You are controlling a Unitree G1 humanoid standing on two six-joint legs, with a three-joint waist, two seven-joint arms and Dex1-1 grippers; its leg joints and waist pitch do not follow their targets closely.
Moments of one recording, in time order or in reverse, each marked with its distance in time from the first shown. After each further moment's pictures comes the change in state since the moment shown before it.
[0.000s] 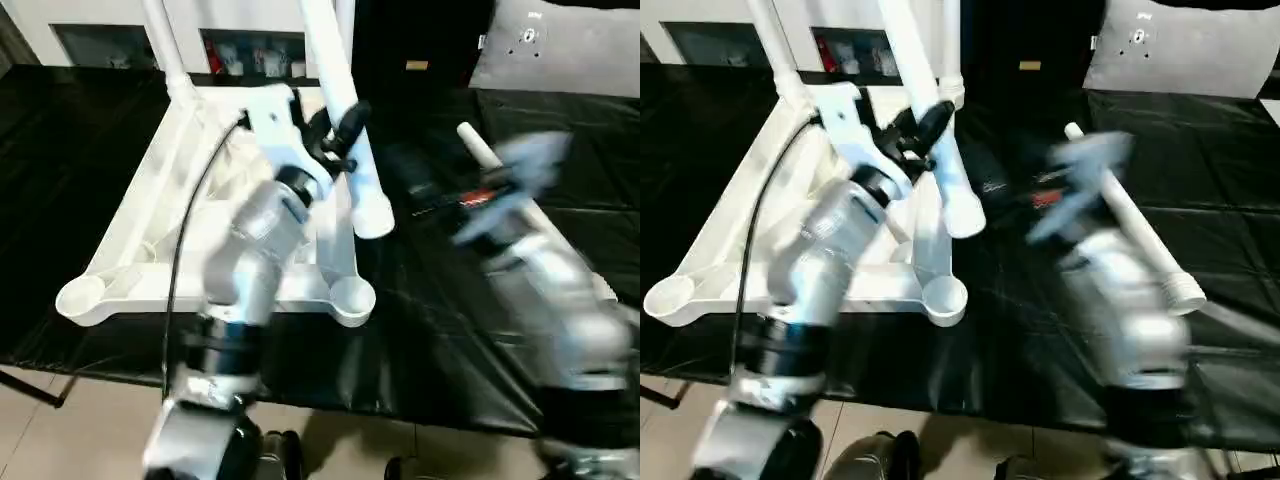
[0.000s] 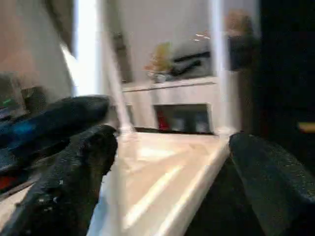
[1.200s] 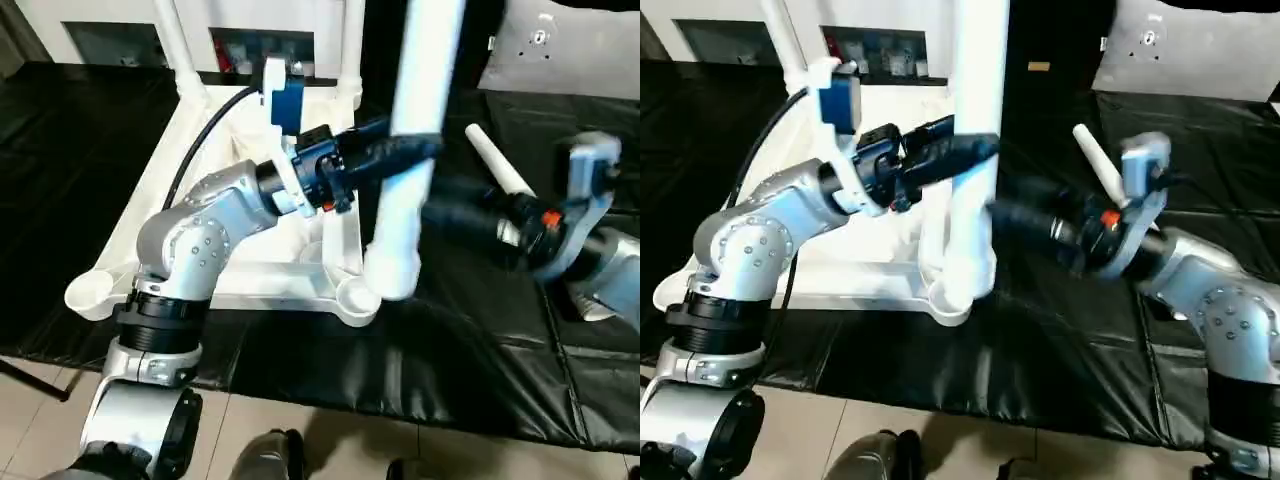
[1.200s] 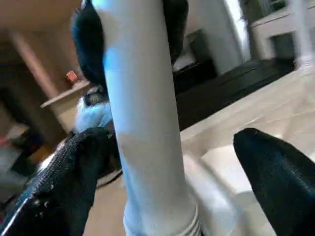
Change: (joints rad) left arm -0.054 0.256 -0.077 -0.123 -0.285 0.215 -0.743; right arm 0.008 -0.349 0.038 -0.021 0.437 0.401 0.571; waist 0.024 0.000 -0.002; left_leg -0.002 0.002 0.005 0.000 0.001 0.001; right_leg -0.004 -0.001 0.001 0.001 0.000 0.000
